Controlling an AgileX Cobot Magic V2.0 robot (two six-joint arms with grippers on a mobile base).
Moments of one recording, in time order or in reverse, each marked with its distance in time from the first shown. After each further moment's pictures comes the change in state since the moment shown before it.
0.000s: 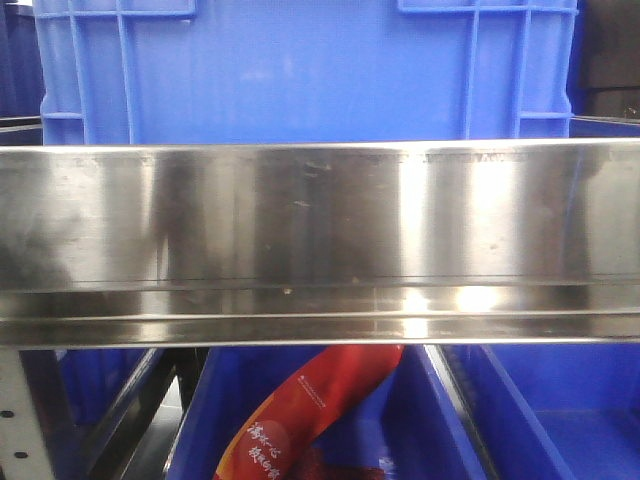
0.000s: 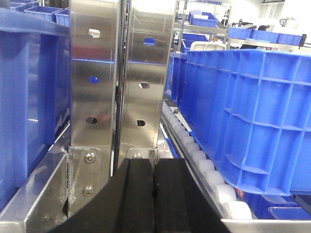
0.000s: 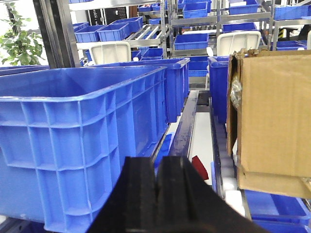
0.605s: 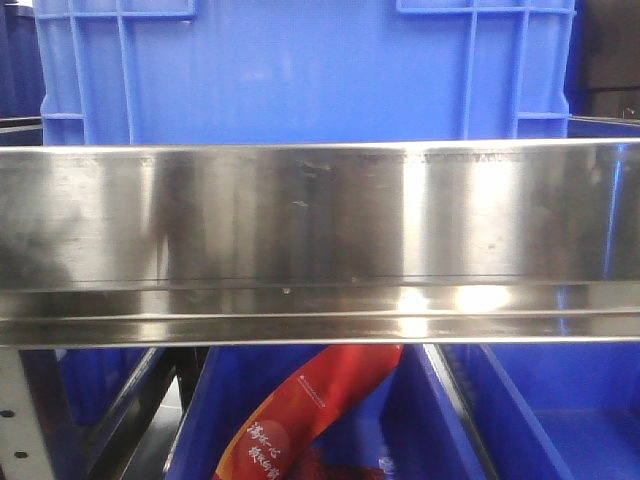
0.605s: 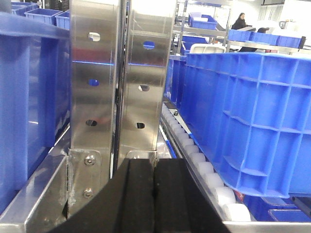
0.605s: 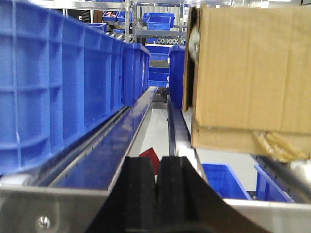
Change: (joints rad) left arm 0.000 -0.002 0.000 0.000 -0.008 0.000; right arm -0.145 -0.209 0.406 0.034 -0.263 -0.146
